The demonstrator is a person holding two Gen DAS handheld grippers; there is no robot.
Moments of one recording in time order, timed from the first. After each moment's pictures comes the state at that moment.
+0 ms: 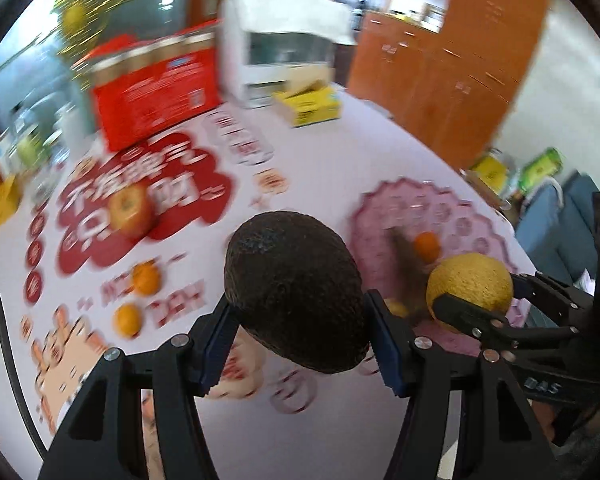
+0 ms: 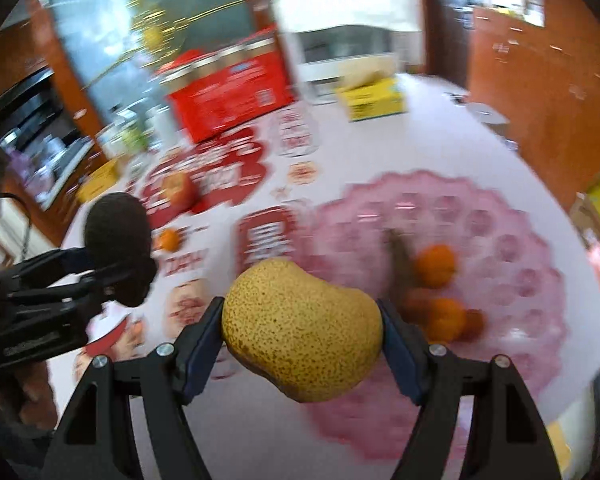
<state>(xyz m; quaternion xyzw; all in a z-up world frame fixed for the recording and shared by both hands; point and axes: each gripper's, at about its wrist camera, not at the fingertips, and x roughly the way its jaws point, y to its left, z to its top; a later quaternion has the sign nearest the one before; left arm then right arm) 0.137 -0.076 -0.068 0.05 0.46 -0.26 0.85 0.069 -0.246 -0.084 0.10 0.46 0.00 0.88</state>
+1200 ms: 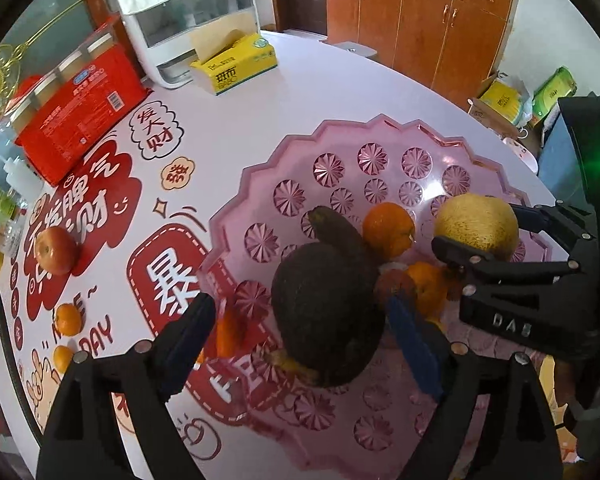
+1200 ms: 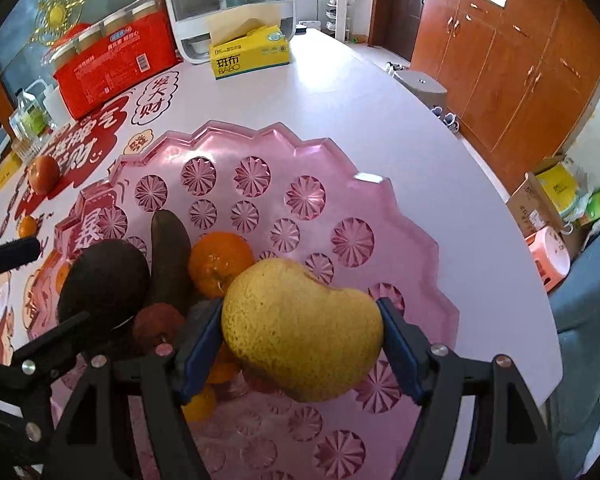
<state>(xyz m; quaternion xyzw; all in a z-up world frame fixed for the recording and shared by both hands) 0.140 -0.230 -0.128 0.17 0.51 -0.24 0.81 0.098 -0.379 -0.154 0.06 0.53 -0.09 0.84</state>
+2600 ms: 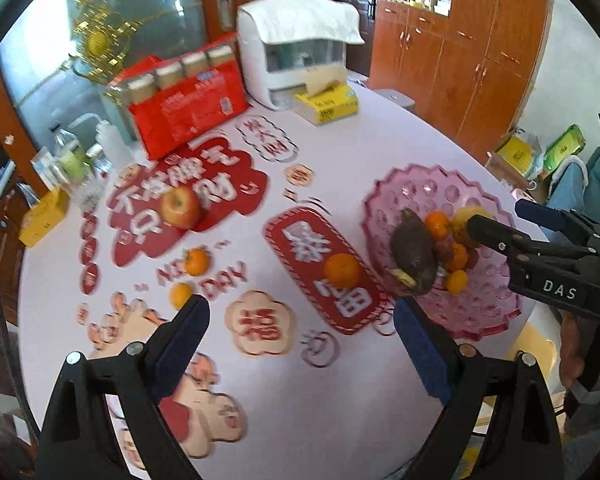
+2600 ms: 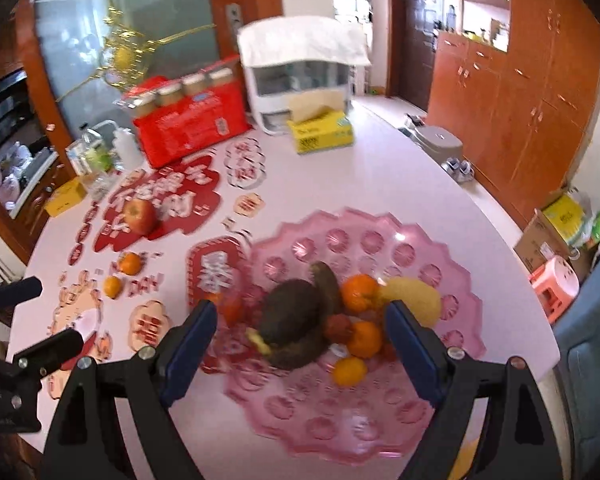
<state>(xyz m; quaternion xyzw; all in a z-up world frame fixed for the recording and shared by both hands) 0.088 -0.046 -0.013 0.11 0.46 -0.19 0.86 0.061 -0.259 -0.038 0.06 0.43 -0.05 0.90</state>
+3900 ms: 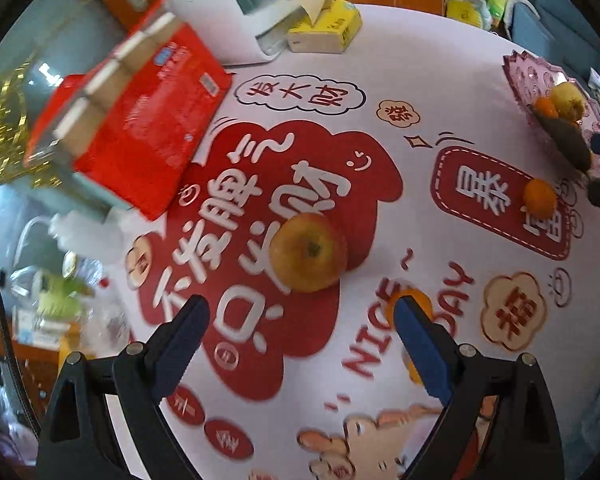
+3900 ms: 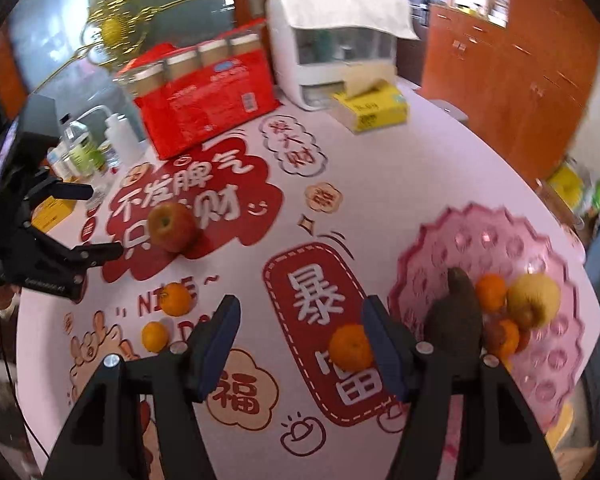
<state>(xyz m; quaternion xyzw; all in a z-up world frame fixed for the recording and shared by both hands) 0.336 0.032 -0.114 0.35 0.47 -0.33 0.74 0.159 -0.128 -0.084 0.10 0.47 -0.11 0.87</state>
